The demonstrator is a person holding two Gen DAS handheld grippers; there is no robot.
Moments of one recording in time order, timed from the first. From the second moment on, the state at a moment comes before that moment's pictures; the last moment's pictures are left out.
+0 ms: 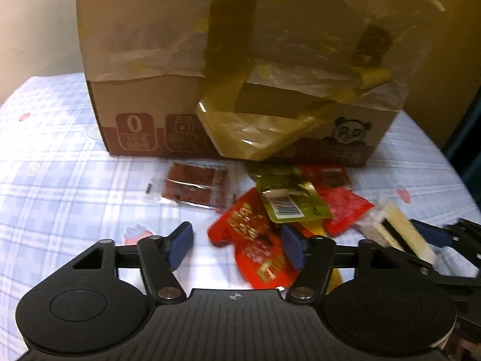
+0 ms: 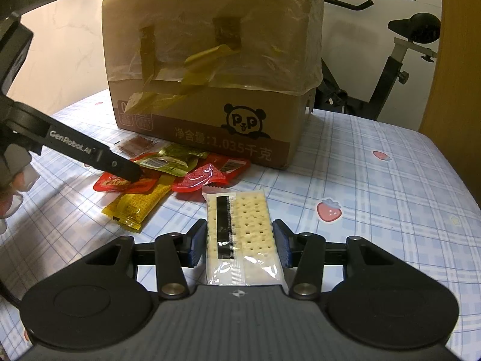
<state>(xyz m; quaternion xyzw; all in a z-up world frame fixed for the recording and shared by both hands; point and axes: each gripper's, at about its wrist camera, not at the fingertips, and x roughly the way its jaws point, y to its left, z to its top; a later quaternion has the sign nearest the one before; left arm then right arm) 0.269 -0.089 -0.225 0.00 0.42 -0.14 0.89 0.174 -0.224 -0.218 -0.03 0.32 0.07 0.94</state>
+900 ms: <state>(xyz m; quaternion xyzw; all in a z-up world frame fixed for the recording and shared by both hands) 0.242 -0.093 -0.231 0.07 0.37 -0.18 0.91 0.176 -0.225 -0.218 -0.03 0.32 0.08 0.94</state>
